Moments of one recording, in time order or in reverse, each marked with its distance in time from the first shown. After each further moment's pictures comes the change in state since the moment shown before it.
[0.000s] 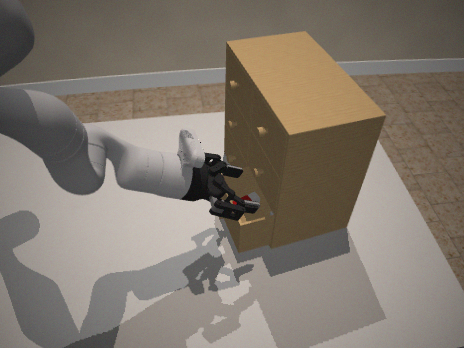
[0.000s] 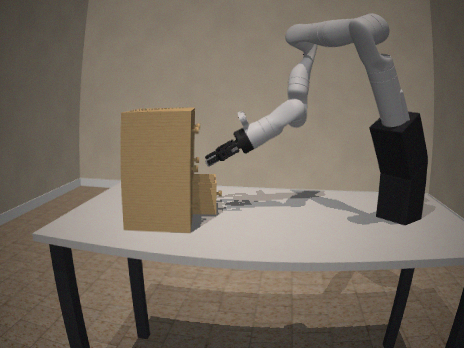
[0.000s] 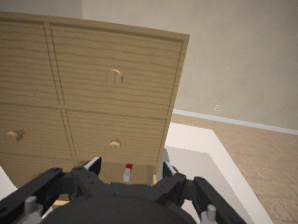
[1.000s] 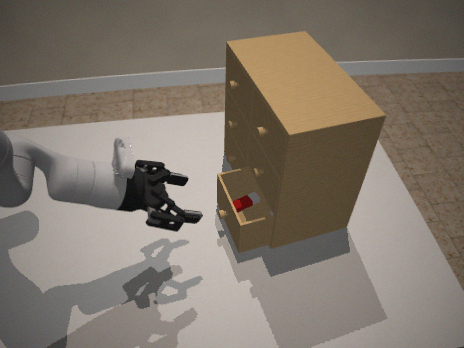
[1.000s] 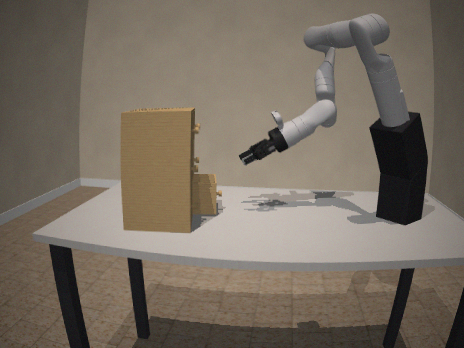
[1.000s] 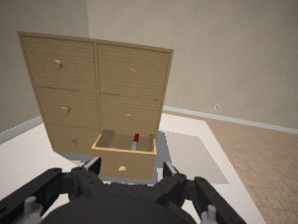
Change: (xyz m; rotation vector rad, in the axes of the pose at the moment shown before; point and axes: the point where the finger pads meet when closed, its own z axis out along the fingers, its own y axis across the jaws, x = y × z) arm -0.049 -0.005 -0.095 0.014 -0.003 -0.008
